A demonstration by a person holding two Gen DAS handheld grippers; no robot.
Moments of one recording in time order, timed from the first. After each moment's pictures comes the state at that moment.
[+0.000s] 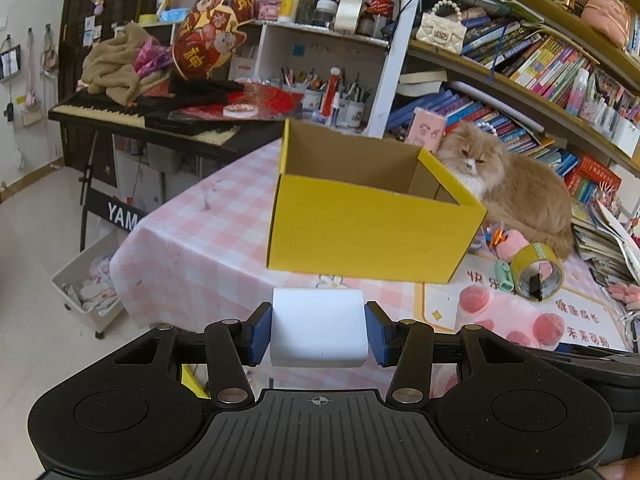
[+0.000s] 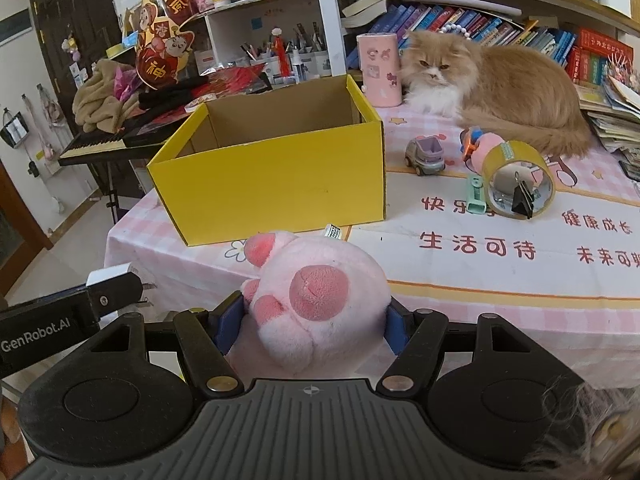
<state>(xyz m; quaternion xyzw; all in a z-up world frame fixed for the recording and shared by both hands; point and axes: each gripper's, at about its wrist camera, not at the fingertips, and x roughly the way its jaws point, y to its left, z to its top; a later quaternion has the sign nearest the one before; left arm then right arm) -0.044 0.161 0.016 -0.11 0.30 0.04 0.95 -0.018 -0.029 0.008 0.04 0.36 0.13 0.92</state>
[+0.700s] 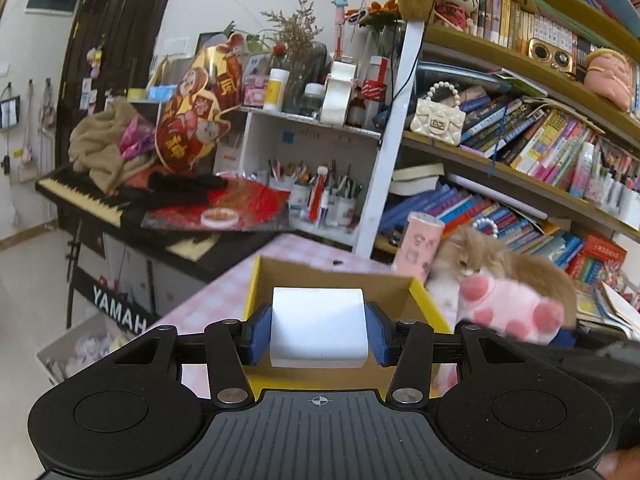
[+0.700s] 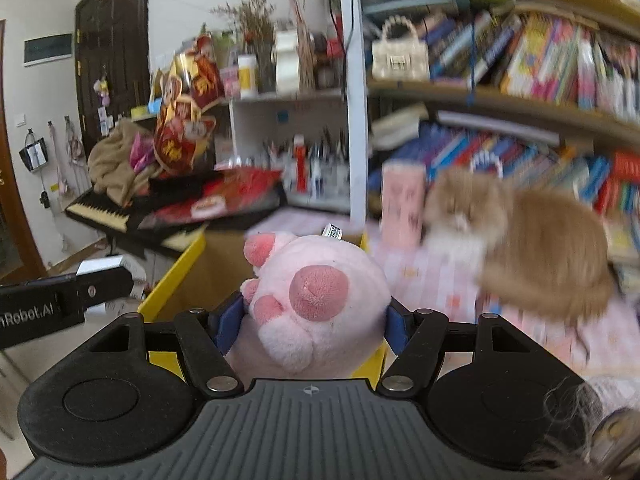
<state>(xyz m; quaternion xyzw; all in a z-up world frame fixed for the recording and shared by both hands) 0.063 0.155 0.082 -0.10 0.19 0.06 0.97 0.097 -0.027 0.085 -0.01 0.21 0.17 0.96</state>
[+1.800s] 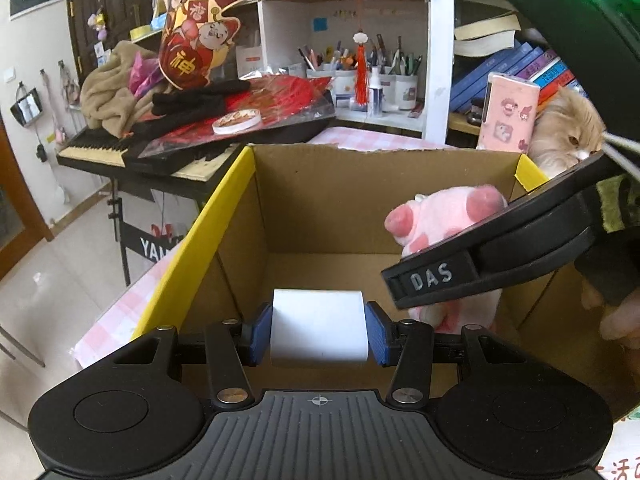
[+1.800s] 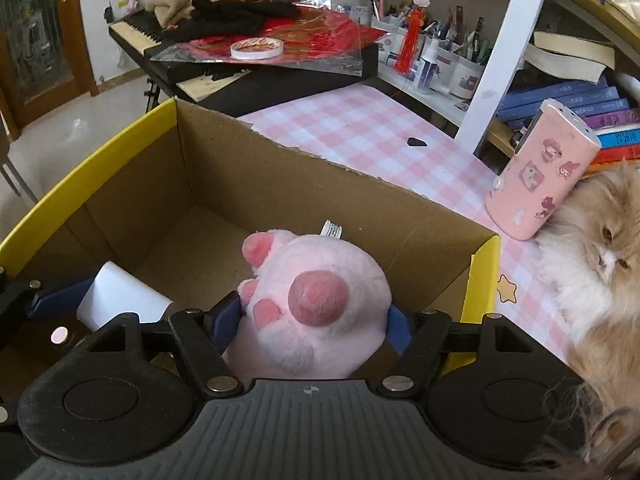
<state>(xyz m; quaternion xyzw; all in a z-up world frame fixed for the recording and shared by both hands) 0.197 0.125 -0.009 -0.02 0.35 0.16 0.93 0.300 0.062 0.005 -0.20 0.40 0.29 0.85</state>
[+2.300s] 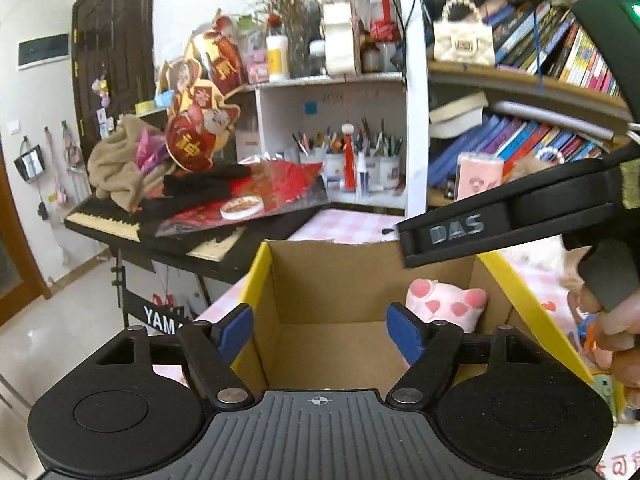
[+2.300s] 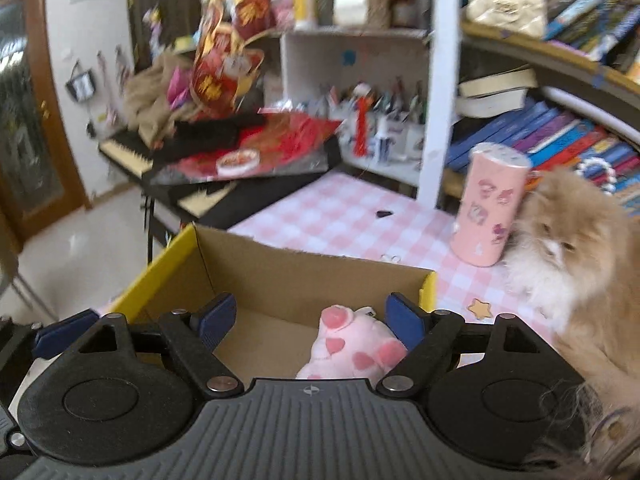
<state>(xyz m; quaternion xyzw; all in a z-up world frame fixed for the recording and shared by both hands) 0.142 0.117 0.044 0.00 0.24 0.14 0.96 0.251 0.014 0.071 -0.06 0.30 0.27 0.91</state>
